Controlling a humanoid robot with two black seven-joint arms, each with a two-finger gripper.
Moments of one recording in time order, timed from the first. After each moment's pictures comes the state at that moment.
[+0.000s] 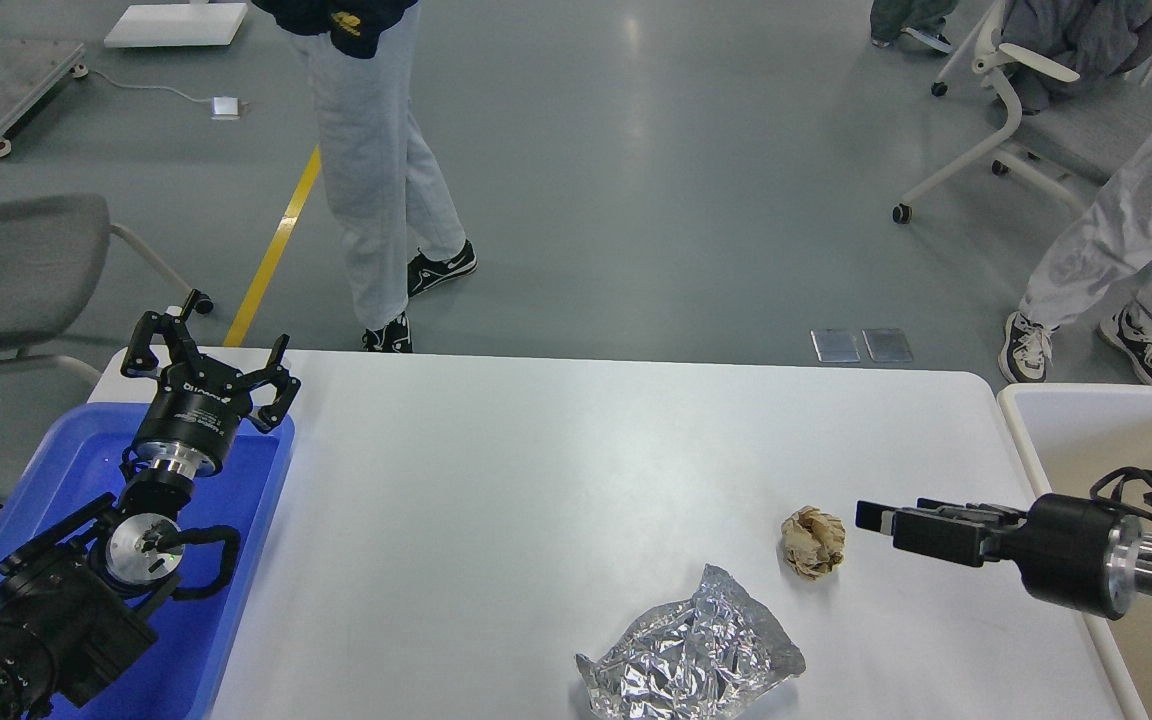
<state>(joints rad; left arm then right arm) -0.58 0.34 -0.75 -0.45 -0.16 -0.63 -0.53 0.18 -0.95 0.93 1.69 -1.65 0.32 0.24</state>
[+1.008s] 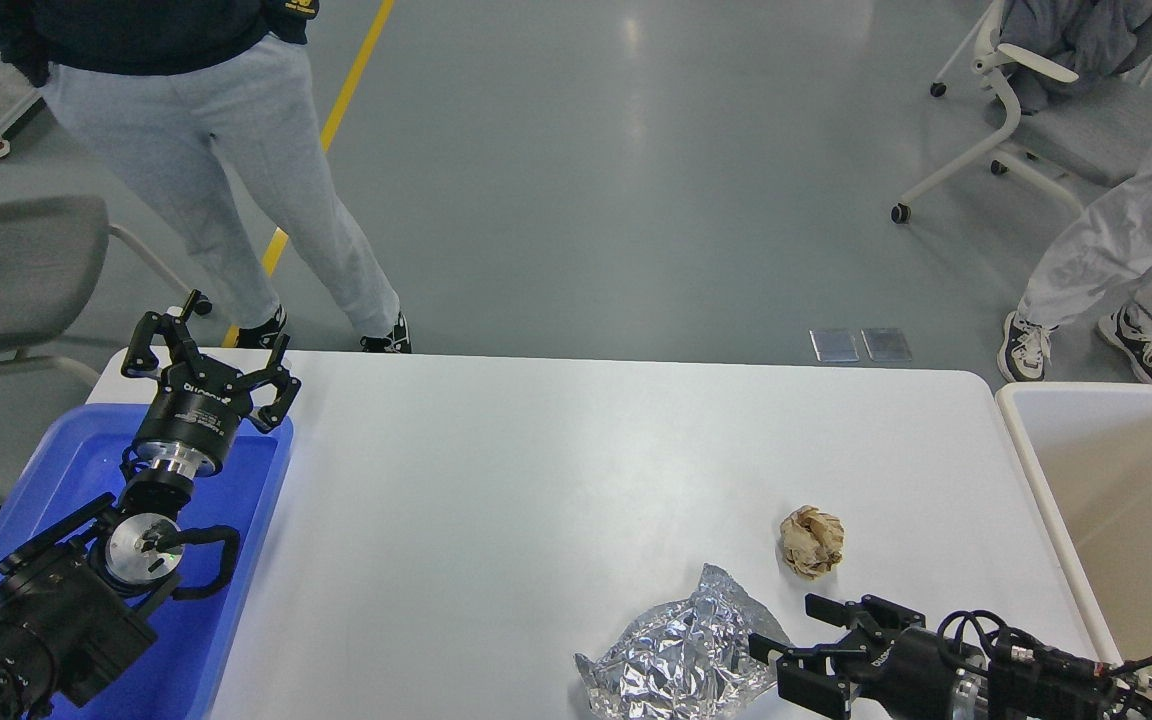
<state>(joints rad) -0.58 0.34 -0.75 -0.45 -0.16 -0.63 -0.53 0.17 -0.64 0.59 1.40 -2.05 -0.14 0.29</state>
